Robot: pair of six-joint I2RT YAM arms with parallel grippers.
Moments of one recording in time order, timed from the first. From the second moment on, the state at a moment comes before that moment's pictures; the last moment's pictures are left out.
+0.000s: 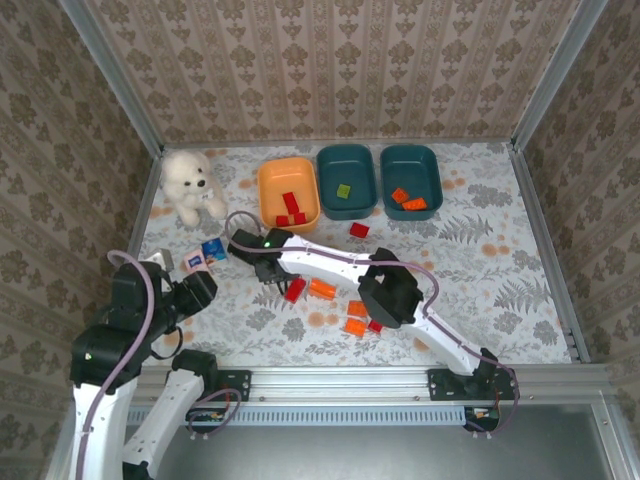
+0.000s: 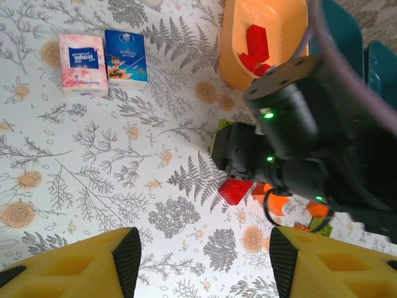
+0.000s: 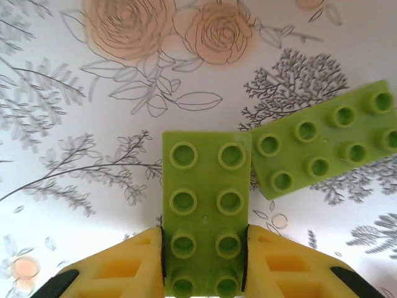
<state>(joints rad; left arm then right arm) -0.27 0.51 1.06 -1.30 0.05 -0.66 1.04 2.45 2.20 -1.06 0.30 0.85</state>
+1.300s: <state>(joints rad) -0.52 1.12 1.02 -0.72 0.19 -0.73 0.43 2.53 2.36 -1.14 0.16 0.70</state>
